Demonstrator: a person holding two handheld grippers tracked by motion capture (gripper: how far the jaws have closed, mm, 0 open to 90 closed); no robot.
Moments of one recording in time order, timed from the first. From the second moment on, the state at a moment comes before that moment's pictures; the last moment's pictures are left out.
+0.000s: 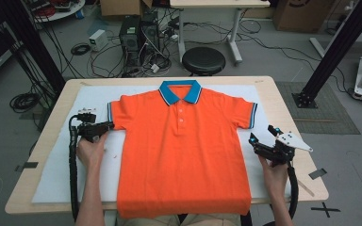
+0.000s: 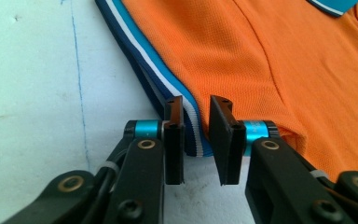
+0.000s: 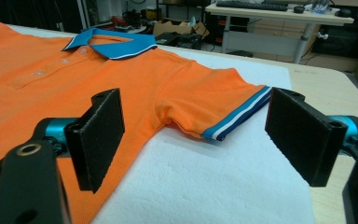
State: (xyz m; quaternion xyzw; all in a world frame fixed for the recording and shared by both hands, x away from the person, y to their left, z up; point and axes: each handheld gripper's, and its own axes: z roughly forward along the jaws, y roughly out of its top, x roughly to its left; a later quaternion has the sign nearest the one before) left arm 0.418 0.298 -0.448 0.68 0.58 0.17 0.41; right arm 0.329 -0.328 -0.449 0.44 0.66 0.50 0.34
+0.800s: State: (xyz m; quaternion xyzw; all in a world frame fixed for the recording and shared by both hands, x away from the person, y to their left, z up) left arm 0.423 0.240 -0.411 0.71 0.52 0.19 0.43; right arm 0.330 -0.325 -0.449 0.44 0.67 0.49 0.35
